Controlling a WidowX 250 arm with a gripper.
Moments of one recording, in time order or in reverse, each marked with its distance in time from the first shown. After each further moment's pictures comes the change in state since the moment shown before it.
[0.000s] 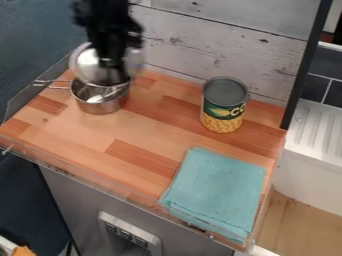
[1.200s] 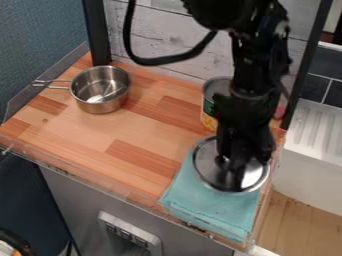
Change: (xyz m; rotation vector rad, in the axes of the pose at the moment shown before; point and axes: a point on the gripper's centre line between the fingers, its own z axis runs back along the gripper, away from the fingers) arm -0.040 -0.198 -0.040 -0.195 0.086 -0.514
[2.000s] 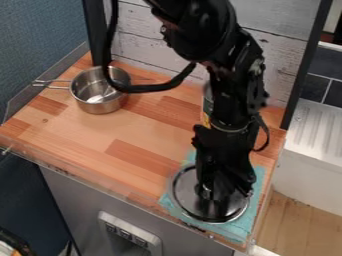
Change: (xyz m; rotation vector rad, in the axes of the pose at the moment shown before) arm -0.030 -0.008 -0.023 -0.060 0.046 0.041
